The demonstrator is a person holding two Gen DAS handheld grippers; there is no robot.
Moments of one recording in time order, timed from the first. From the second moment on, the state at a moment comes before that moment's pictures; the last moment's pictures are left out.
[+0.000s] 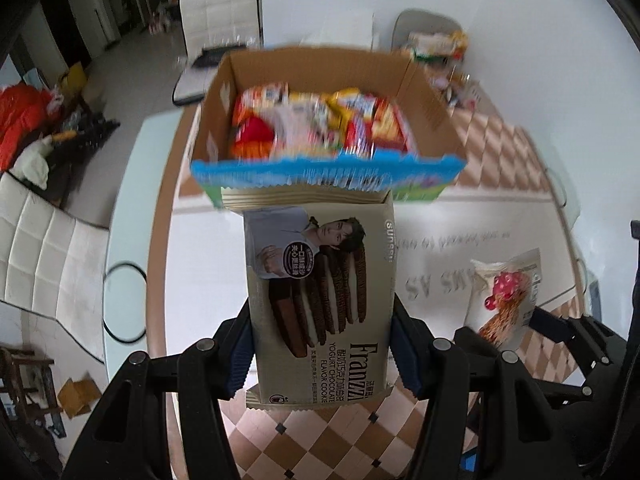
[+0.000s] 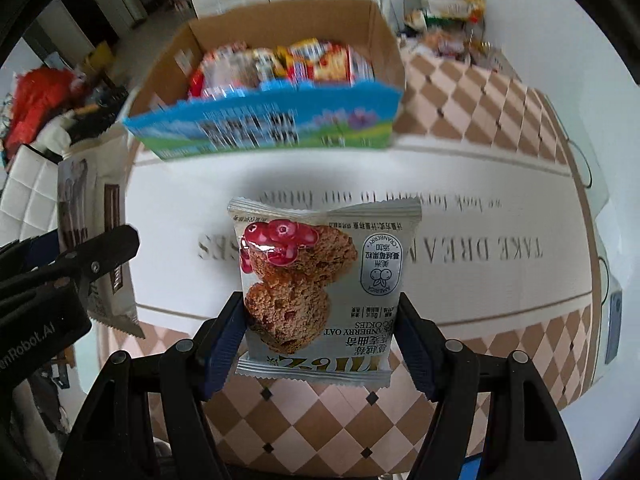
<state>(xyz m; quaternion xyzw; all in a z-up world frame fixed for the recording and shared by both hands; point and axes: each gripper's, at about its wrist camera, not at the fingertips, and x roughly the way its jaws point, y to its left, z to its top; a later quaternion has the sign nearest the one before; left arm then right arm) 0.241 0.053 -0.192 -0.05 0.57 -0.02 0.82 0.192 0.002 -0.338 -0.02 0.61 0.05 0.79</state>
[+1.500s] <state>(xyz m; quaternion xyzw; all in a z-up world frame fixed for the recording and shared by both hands) 0.576 0.156 -0.294 -0.08 0.70 0.00 0.71 0.583 0.015 -0.429 0.01 0.69 0.06 0.72</state>
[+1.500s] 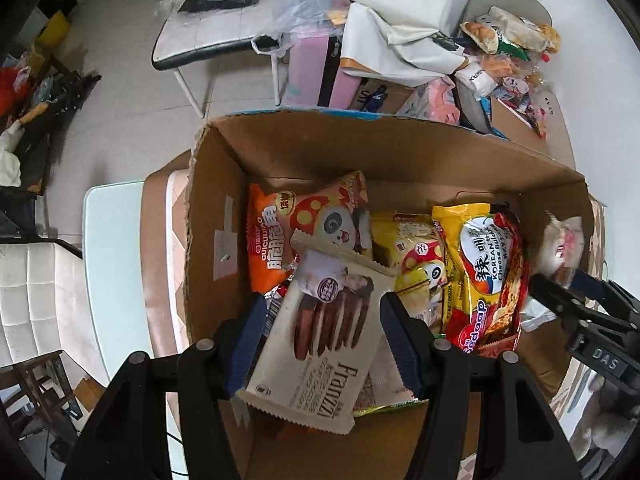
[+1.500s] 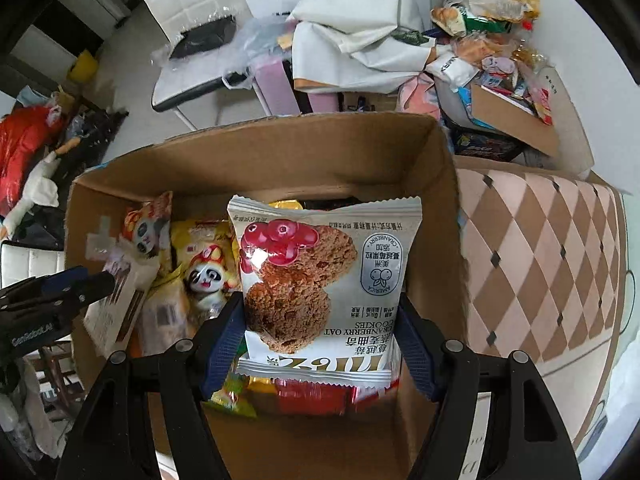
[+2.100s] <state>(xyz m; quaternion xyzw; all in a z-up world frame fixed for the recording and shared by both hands) 0.568 0.160 -0.288 -0.12 0.69 -0.01 0.71 0.578 0.012 -0.440 0.02 0.71 0.04 0.70</state>
